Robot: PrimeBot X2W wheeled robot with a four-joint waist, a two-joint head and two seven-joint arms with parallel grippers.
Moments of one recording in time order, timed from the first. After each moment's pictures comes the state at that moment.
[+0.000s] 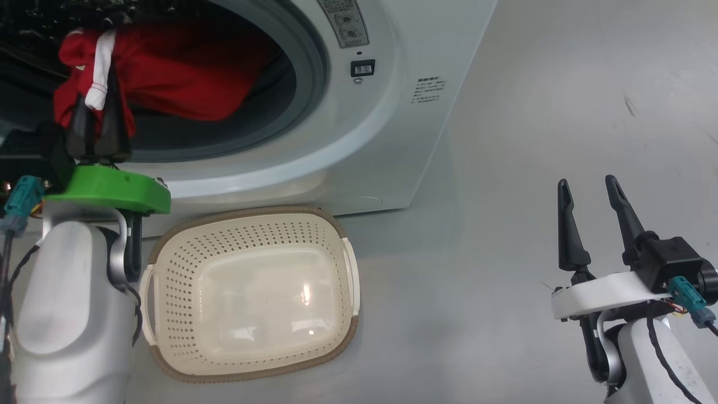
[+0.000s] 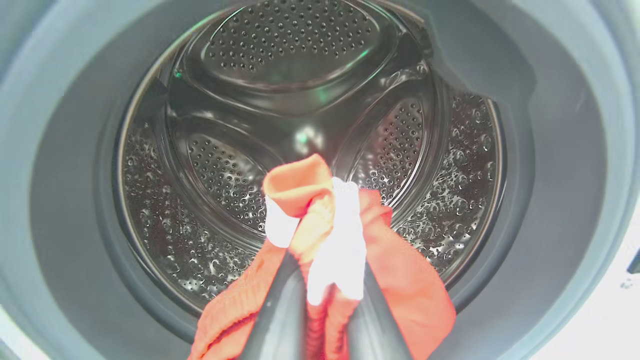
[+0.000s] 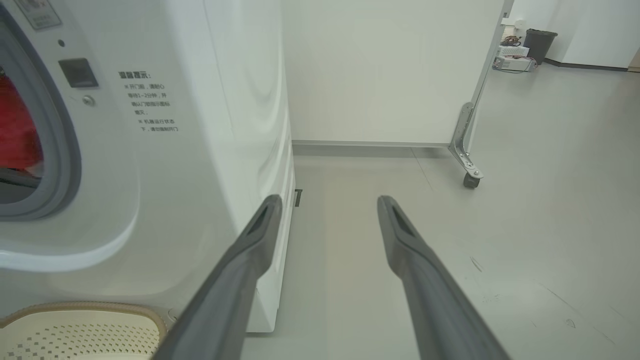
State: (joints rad) left arm -0.59 0.10 -0.07 0.38 -0.30 -0.02 -0.25; right arm -0.14 -0.11 0.13 0.12 0.26 -0.05 -0.25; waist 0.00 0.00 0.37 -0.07
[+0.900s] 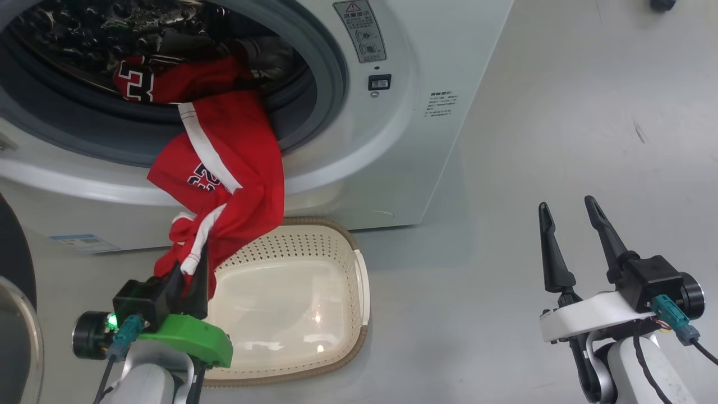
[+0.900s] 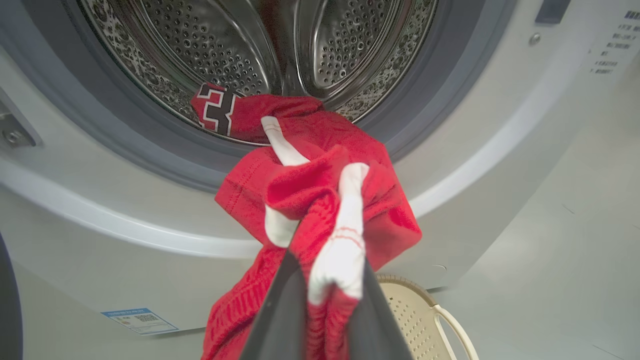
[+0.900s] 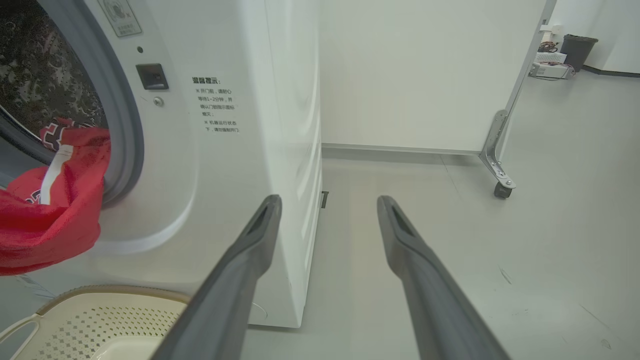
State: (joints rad) left arm -0.18 0.06 -0.17 0.28 -0.29 -0.01 -0.23; right arm -0.08 -0.11 0.17 0.10 0.25 -0.03 -0.25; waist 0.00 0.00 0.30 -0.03
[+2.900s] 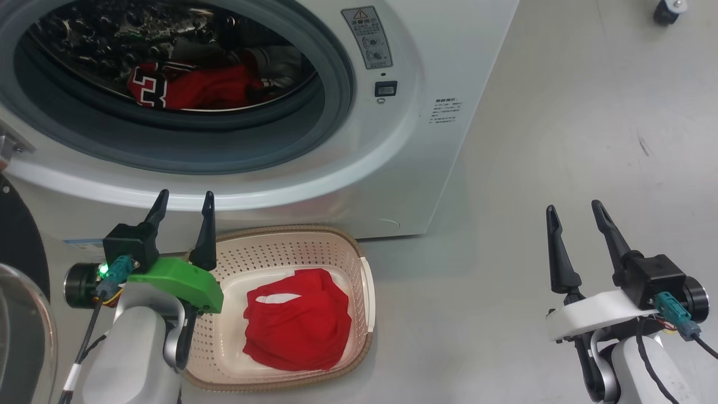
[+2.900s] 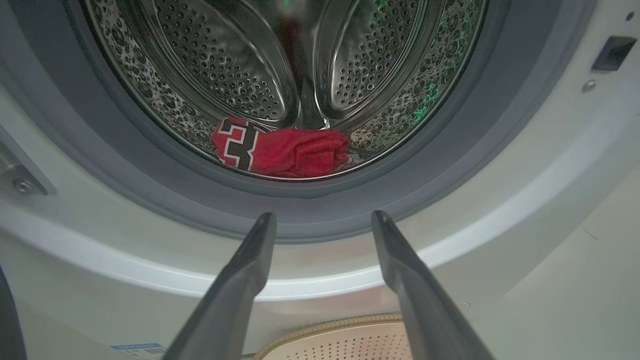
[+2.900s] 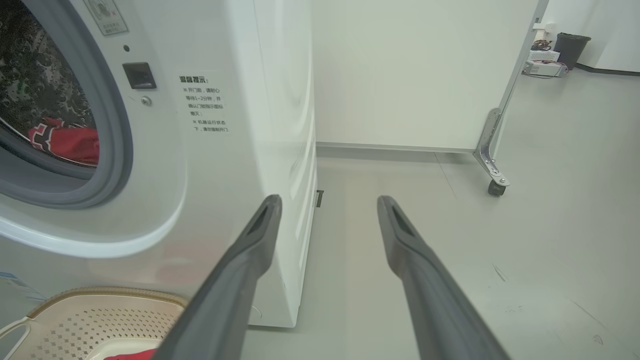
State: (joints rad) left arm -0.41 0.05 -0.16 0.59 -0.31 -0.05 -0.25; right arm -0.09 -0.12 0.15 0.15 0.25 -0.03 -0.25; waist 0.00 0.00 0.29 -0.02
